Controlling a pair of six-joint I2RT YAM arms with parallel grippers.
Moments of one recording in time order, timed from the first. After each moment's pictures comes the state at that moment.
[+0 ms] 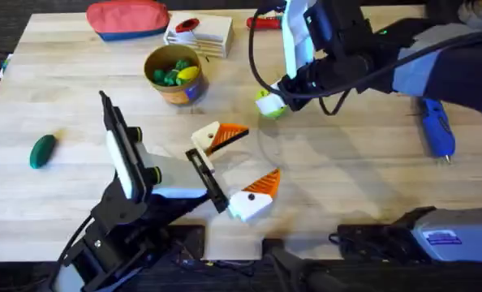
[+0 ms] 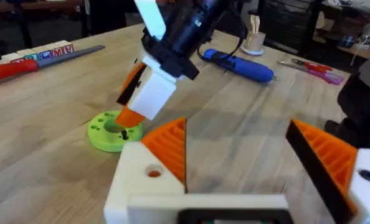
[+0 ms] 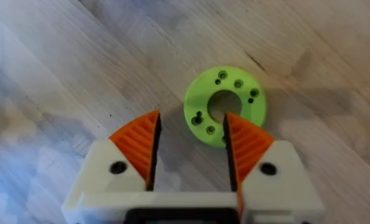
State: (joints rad) left arm -0.76 0.01 0.01 -0.06 0.26 -0.13; right arm 0.49 1.56 1.04 -0.48 -0.25 -0.14
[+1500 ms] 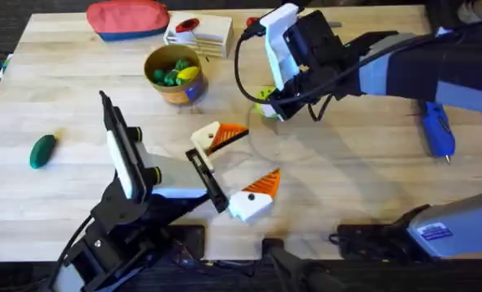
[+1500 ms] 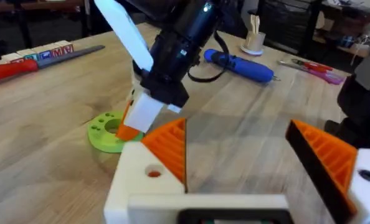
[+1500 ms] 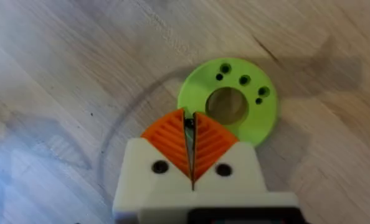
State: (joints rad) left arm -0.76 0.01 0.01 -0.06 0.26 -0.13; right arm 0.53 1.70 1.04 -0.45 -0.19 -0.15
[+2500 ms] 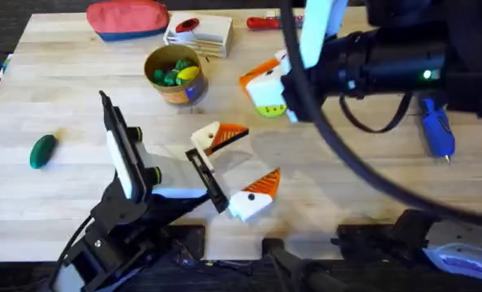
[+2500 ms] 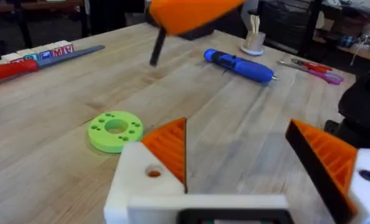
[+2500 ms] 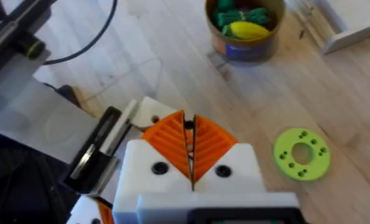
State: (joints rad) left arm -0.76 0.01 0.01 -0.06 0.26 -0.13; right arm 0.77 1.19 1.18 -0.66 -0.19 -0.07
